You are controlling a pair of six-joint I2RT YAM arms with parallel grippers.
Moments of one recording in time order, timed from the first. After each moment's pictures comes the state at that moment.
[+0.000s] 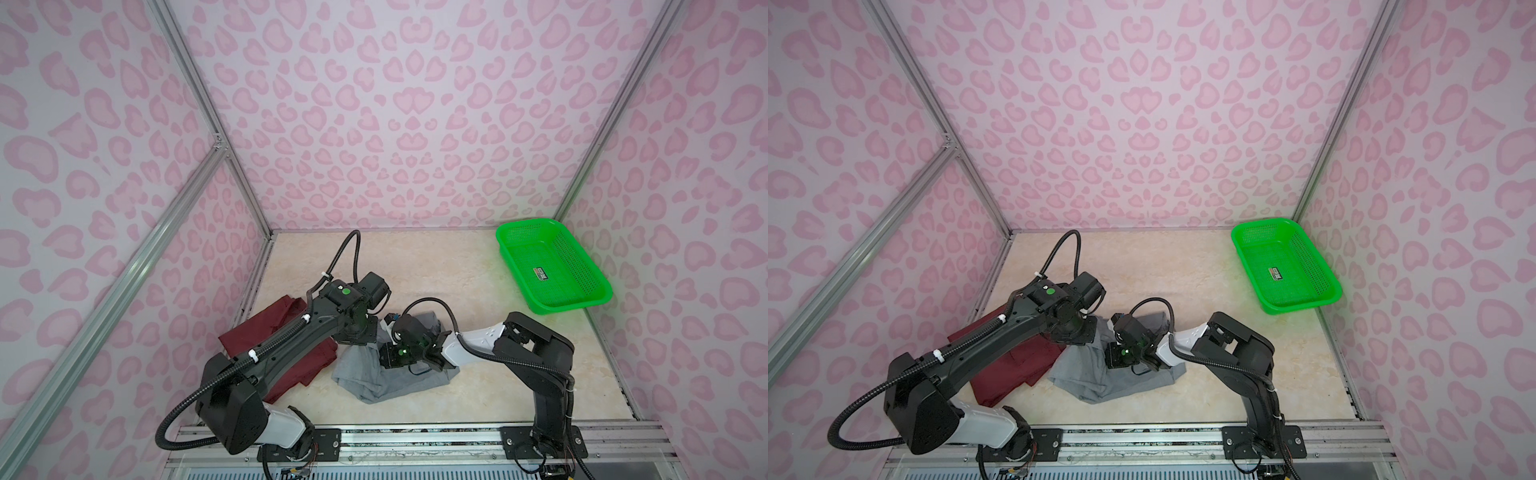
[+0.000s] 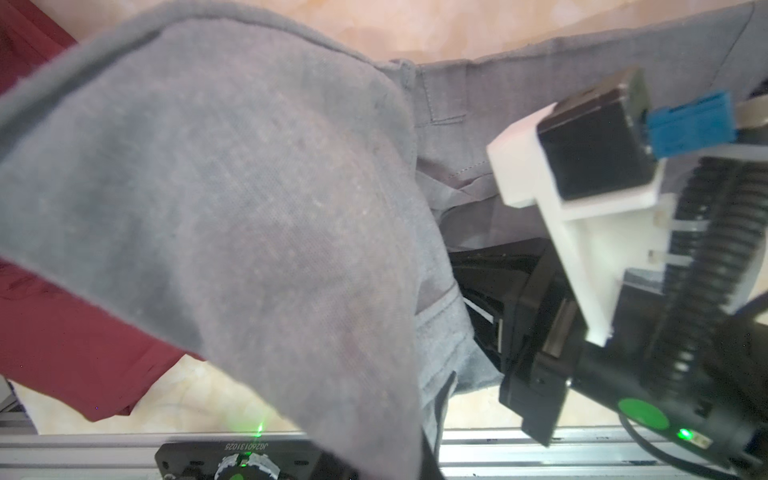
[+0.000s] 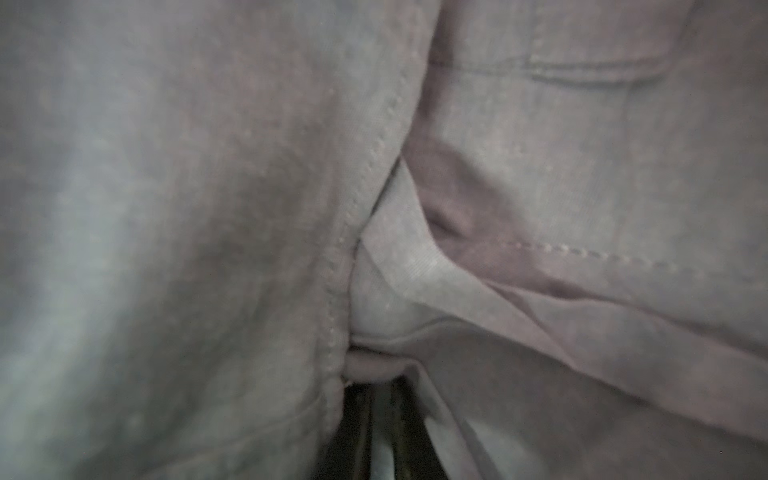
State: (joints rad) left arm -0.68 1.45 1.25 -1.25 -0.12 -0.60; right arm 0.99 1.96 0.95 0.23 -0.33 0.86
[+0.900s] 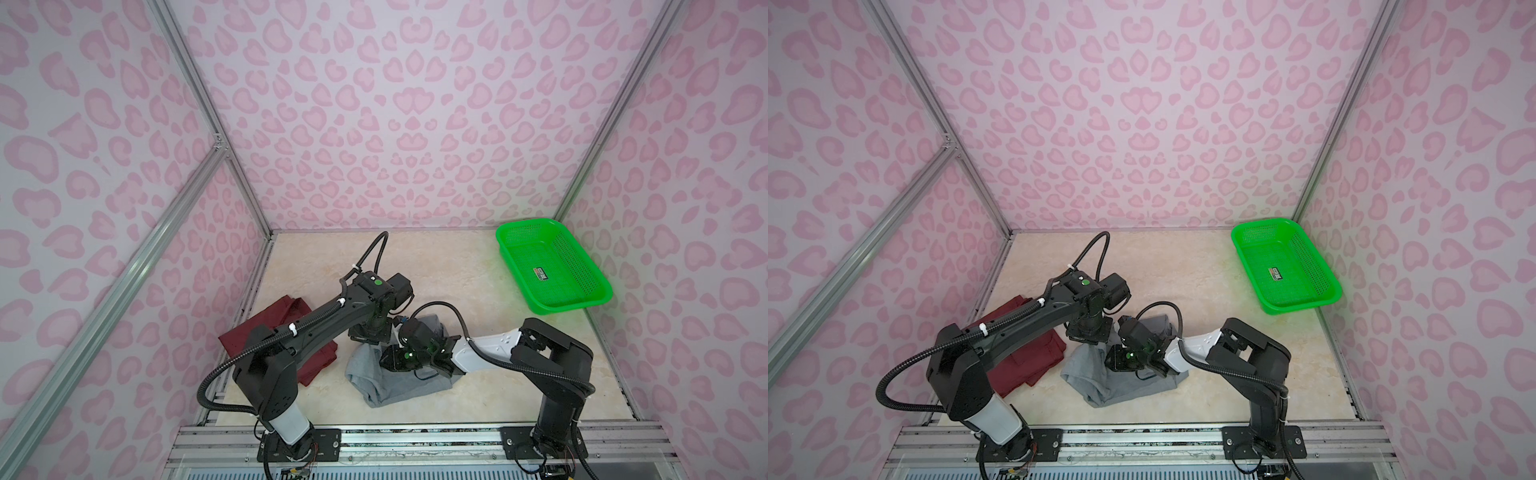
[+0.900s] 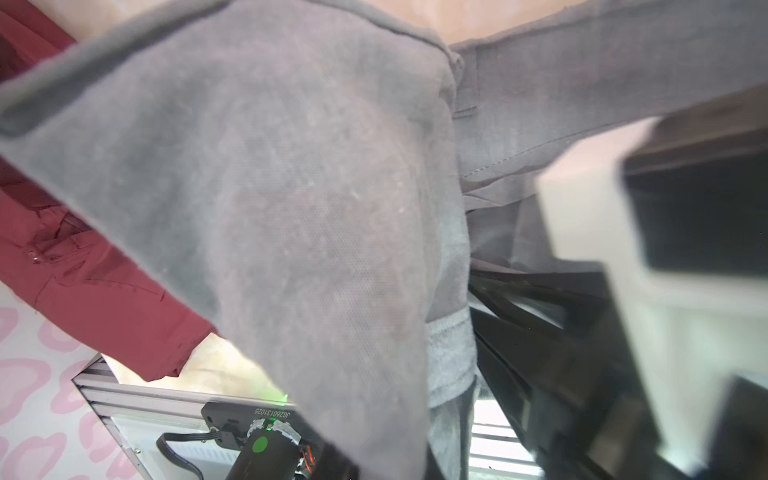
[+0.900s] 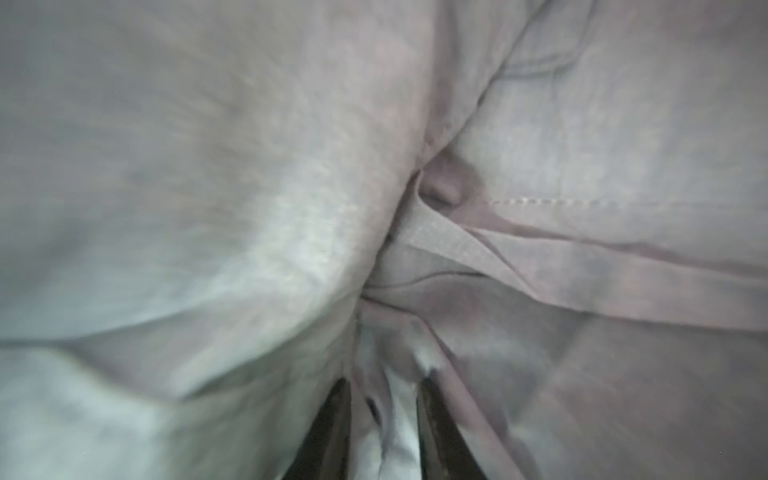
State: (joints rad) left arm -0.77 1.66 1.40 -1.38 -0.19 -0.64; right arm 1.01 1.82 0.86 0.21 -0.29 0.95
